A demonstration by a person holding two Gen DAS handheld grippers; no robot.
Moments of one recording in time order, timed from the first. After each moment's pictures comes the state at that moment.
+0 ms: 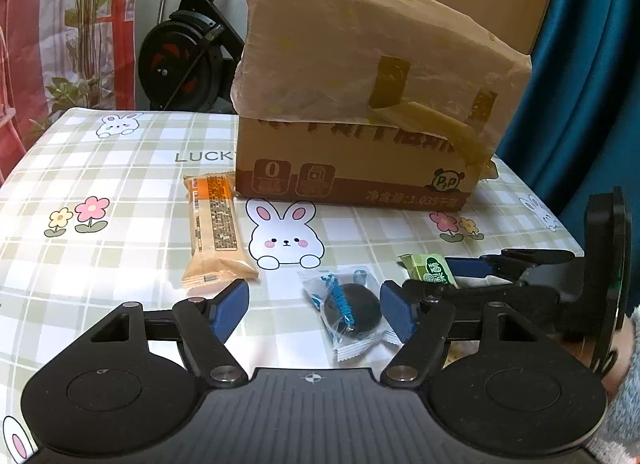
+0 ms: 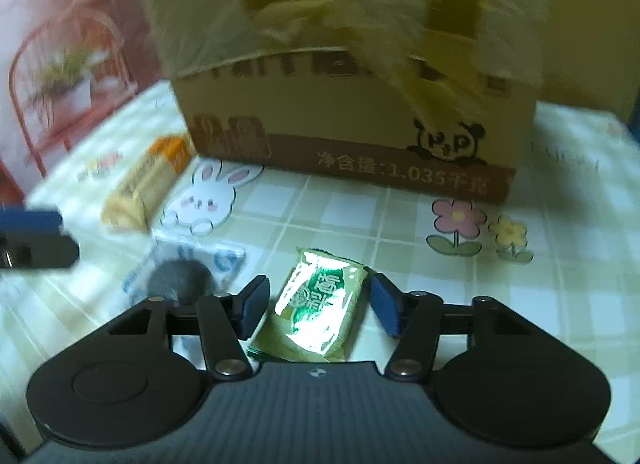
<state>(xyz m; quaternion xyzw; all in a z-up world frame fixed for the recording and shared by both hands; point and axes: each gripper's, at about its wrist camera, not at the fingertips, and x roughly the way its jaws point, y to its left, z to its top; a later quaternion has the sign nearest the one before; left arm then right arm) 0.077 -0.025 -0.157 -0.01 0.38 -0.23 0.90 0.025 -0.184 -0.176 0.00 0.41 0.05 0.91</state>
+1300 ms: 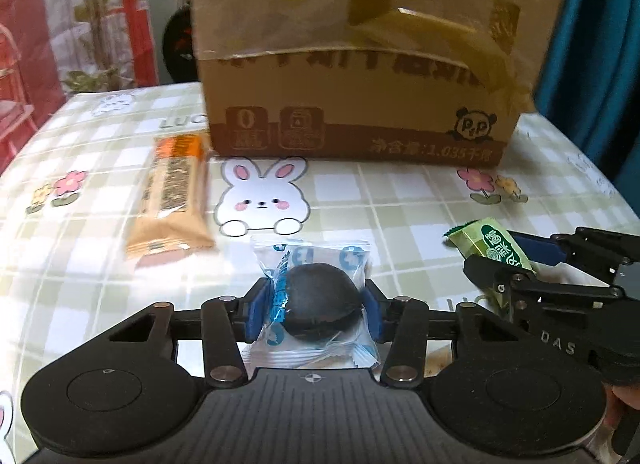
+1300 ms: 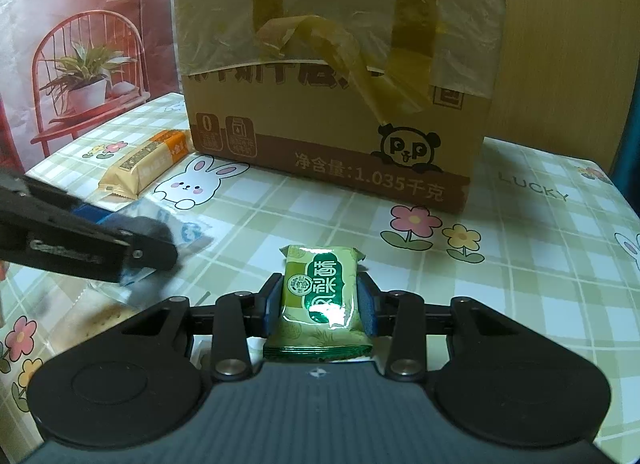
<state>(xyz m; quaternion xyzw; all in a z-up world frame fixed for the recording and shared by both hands) 0.076 -0.088 -0.206 0.04 0.40 -0.16 0.90 -0.015 -0.216 -0.185 -0.02 0.34 0.06 0.94</state>
